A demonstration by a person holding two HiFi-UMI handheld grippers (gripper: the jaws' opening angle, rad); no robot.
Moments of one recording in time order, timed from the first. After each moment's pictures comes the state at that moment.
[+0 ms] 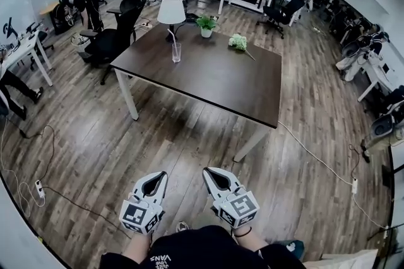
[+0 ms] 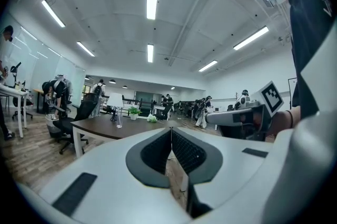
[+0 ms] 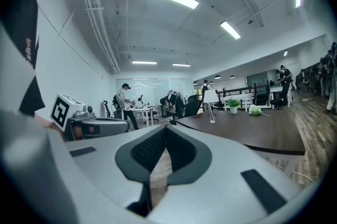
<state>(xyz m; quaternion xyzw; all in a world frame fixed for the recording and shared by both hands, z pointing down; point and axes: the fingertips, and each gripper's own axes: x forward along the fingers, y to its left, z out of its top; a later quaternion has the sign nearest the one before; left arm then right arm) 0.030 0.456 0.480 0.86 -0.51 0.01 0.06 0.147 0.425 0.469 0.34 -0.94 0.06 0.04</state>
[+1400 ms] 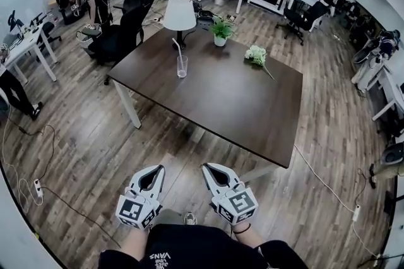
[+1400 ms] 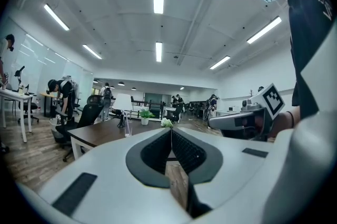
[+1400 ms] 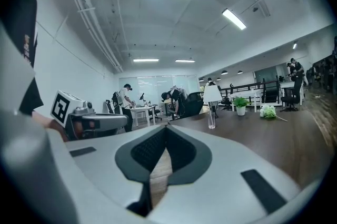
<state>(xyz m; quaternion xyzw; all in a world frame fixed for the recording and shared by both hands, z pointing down) 0.011 0.218 0.481 0.83 -0.56 0.01 0.06 0.131 0.178 0.482 0.30 -0.95 0.07 0.04</state>
